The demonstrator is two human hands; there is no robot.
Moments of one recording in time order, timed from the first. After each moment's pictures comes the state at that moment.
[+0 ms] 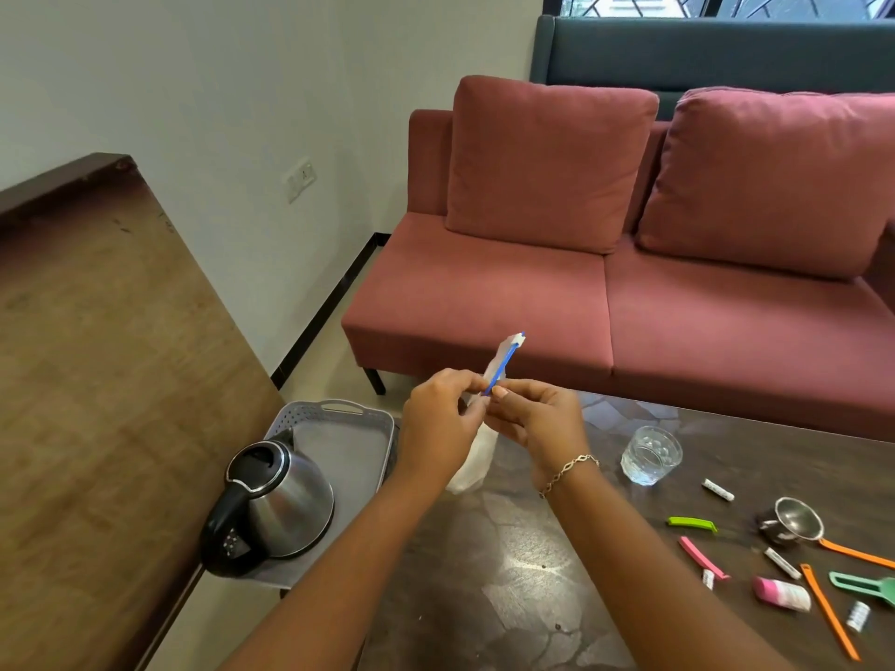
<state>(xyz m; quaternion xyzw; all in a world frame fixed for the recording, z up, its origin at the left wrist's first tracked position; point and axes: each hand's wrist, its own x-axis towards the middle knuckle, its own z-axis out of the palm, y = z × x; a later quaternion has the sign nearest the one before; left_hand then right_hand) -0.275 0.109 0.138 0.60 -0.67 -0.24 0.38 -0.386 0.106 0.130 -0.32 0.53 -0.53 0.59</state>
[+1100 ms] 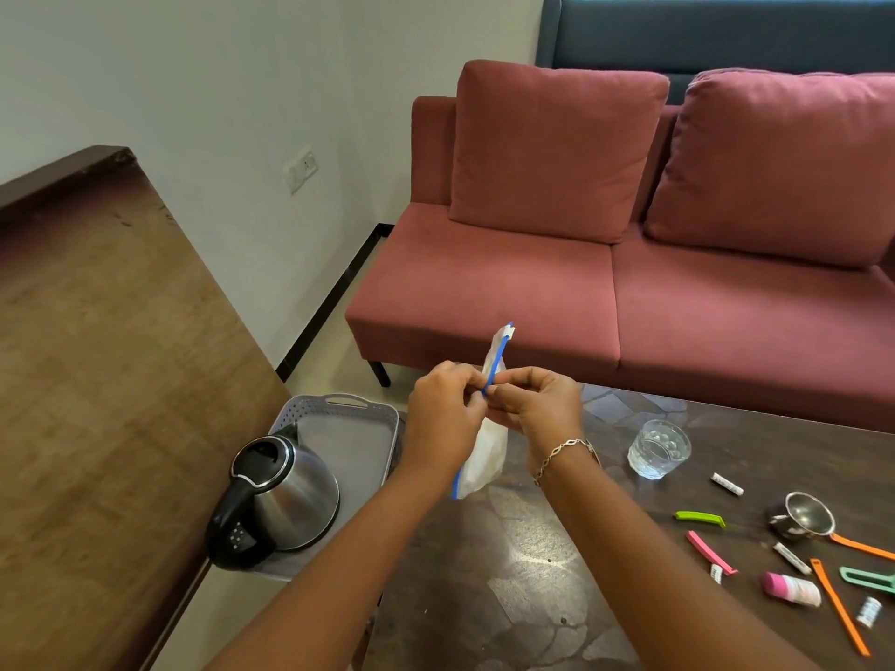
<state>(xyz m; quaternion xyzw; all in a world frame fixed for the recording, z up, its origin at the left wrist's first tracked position) -0.277 0.102 0.141 0.62 -0.66 -0.24 0.35 -0.377 0.096 0.134 -0.33 0.57 -0.52 0.55</state>
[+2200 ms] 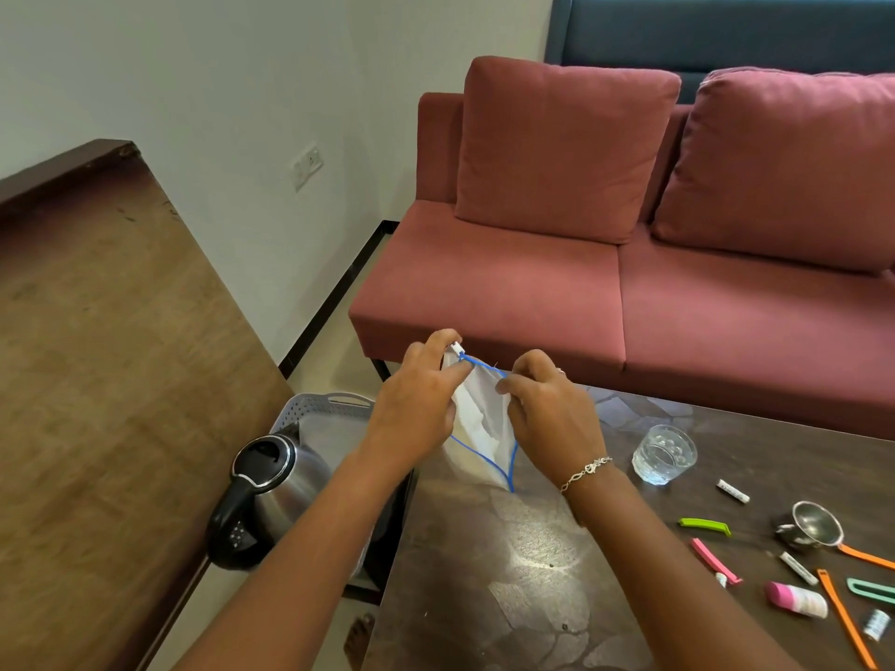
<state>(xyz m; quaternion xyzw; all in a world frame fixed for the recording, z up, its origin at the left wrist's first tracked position) -0.238 0.081 0.133 0.56 -0.80 -0.03 0.18 -0.390 0.095 0.132 -0.77 0.58 -0.27 0.03</state>
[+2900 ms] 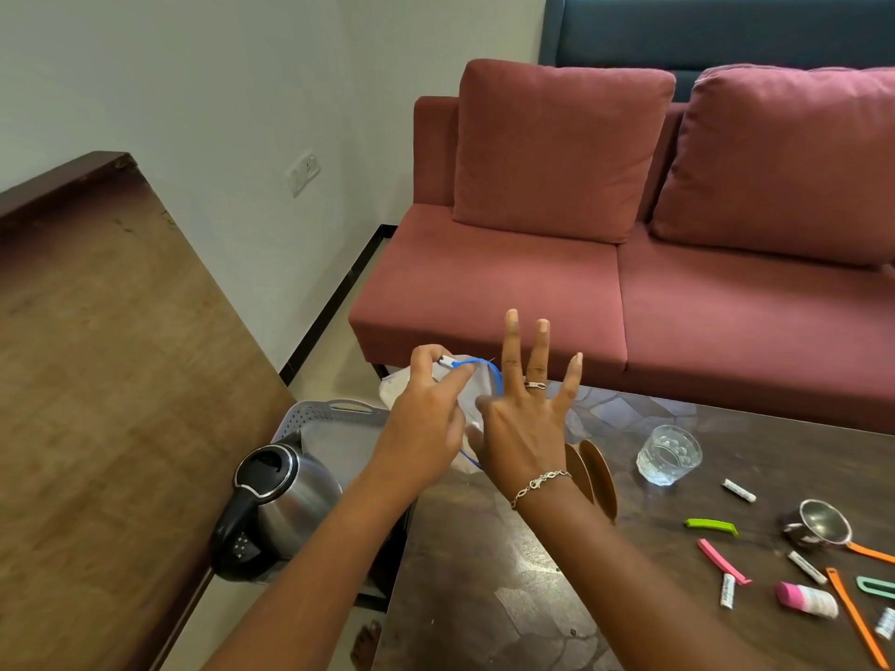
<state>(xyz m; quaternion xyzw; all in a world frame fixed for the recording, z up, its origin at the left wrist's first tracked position) -0.243 0.094 0.138 0.54 -0.77 -0.17 0.30 -0.354 0.094 0.119 -0.73 0.67 -0.10 -0.07</state>
